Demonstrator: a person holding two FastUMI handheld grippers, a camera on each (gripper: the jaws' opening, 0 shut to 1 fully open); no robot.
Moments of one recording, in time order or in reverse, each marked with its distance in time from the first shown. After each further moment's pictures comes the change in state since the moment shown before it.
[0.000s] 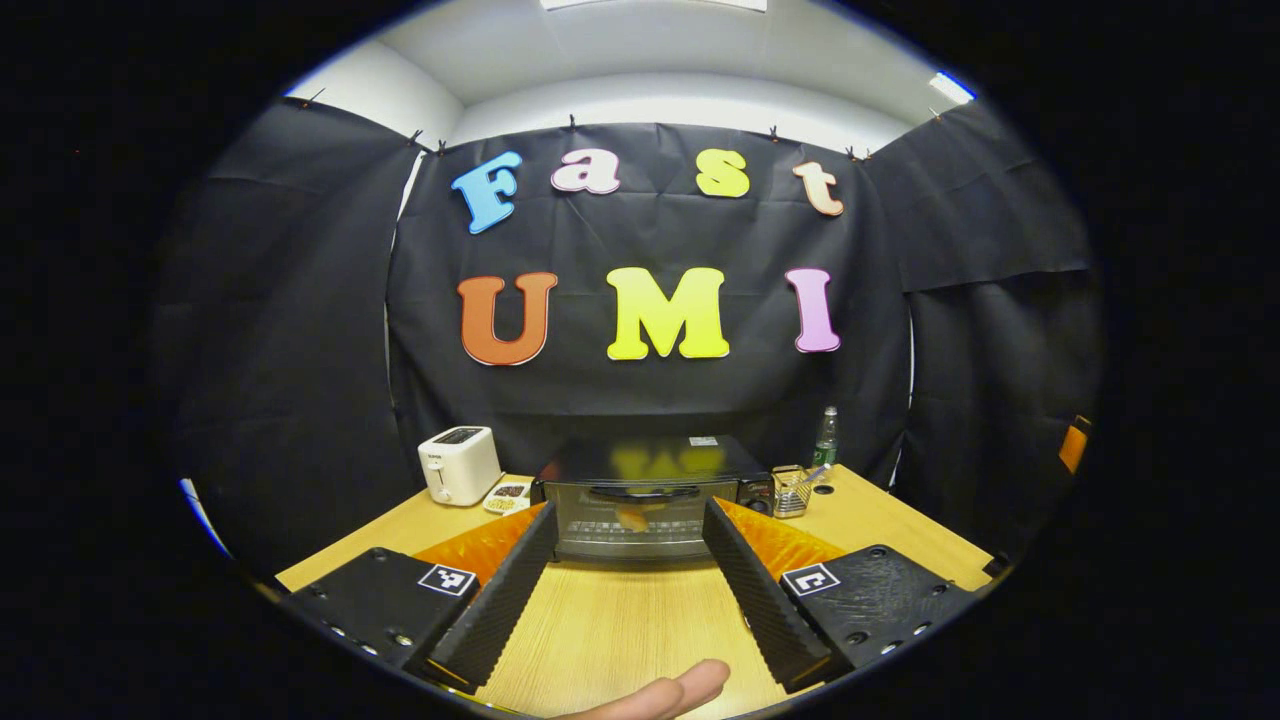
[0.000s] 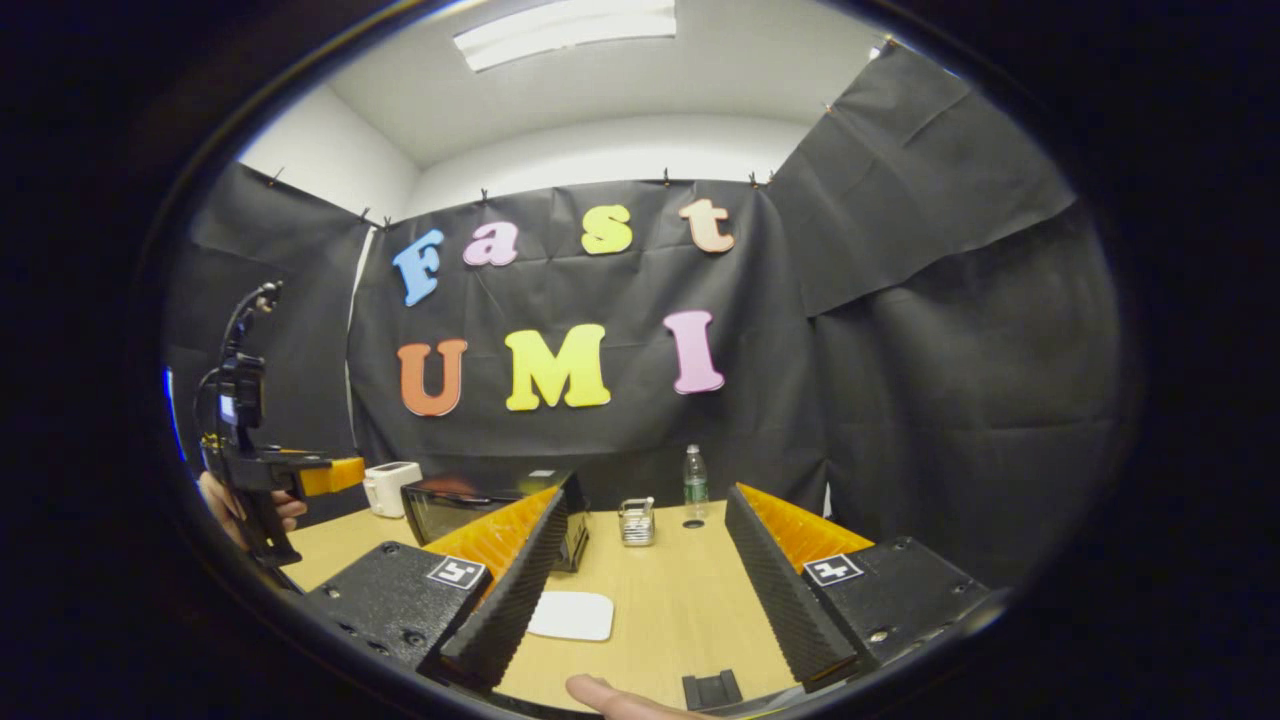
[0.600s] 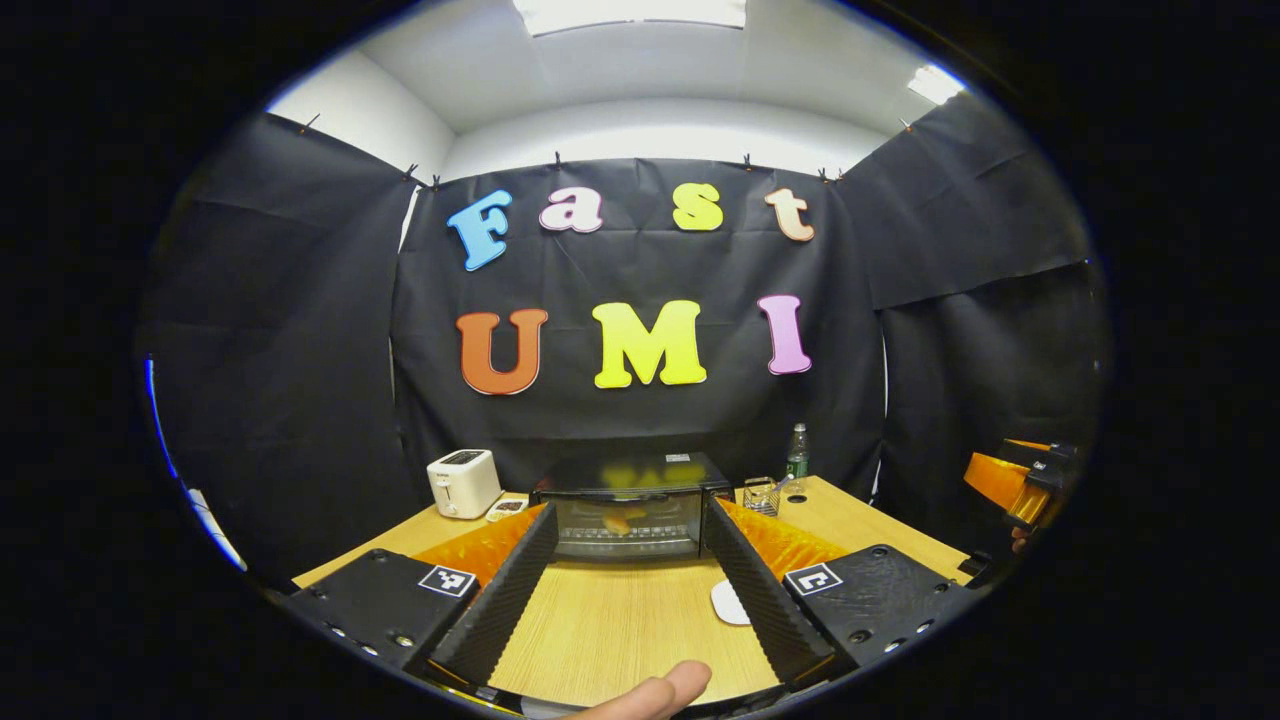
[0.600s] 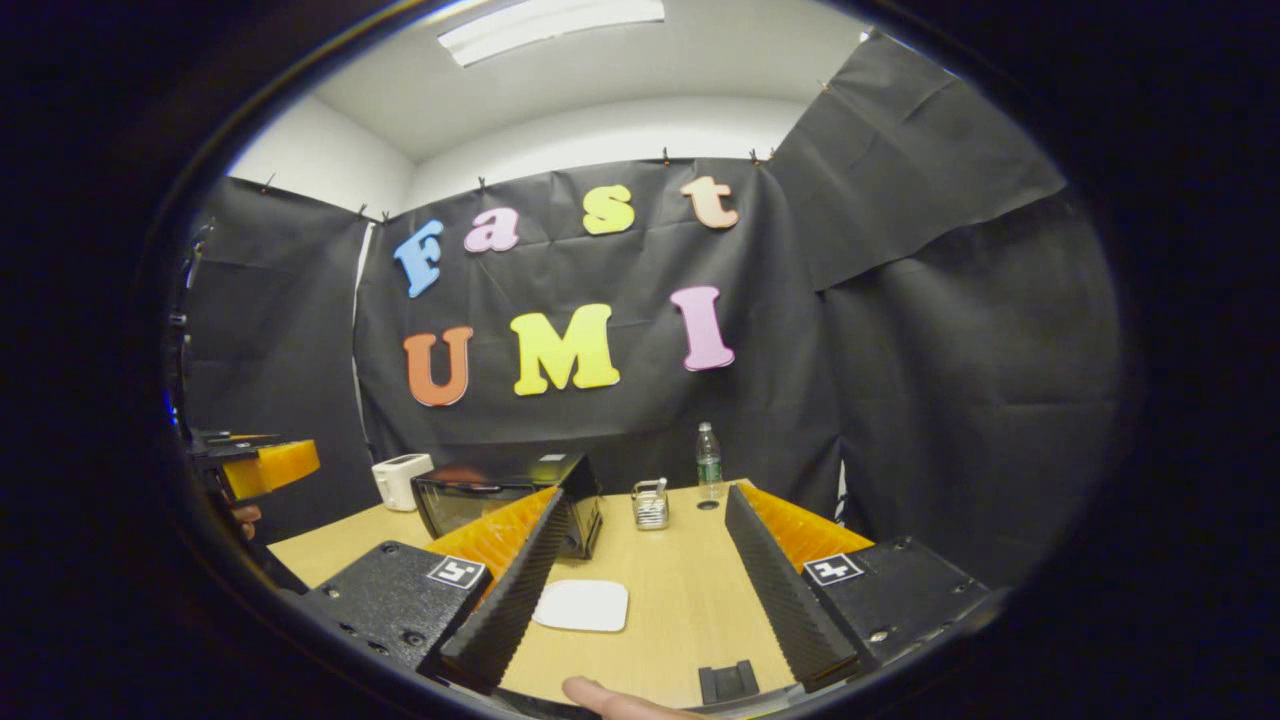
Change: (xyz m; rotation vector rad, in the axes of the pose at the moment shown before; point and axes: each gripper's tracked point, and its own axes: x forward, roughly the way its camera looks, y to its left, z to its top) left arm -0.079 -0.025 0.018 -0.014 -0.042 -0.016; right arm 0.010 -0.003 -0.013 0.023 0.051 0.027
